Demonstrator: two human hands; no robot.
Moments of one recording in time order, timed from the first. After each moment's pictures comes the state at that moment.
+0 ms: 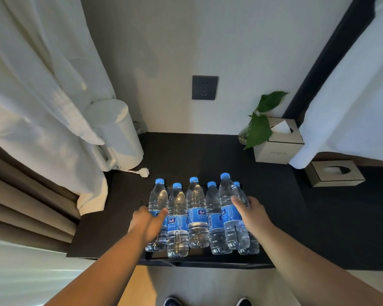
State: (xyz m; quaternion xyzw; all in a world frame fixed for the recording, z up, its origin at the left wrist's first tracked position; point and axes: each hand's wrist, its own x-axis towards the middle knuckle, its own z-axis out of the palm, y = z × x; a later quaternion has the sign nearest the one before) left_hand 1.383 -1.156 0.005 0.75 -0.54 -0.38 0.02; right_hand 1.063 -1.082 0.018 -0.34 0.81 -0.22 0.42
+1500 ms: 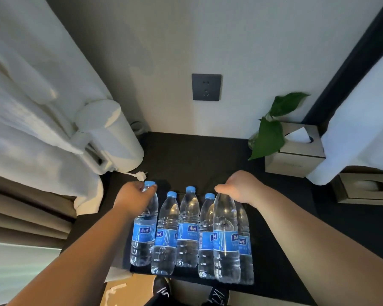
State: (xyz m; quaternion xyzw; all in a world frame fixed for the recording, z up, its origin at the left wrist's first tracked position) left_hand 1.361 -1.235 0.034 0.75 -0.58 -0.30 0.12; right_hand 1.028 -1.225 0.059 -0.55 0.71 -0.03 0.44
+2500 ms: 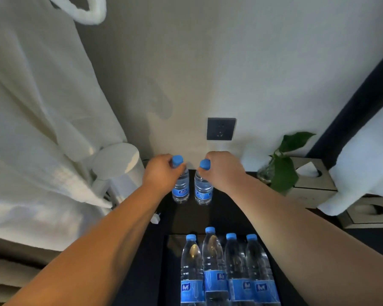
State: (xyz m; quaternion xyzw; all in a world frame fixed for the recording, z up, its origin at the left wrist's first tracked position) left_hand 1.327 -1.390 0.116 0.61 -0.70 -0.23 0.28; right_hand 1.131 -1.339 0.160 -0.66 0.72 -0.15 0.14
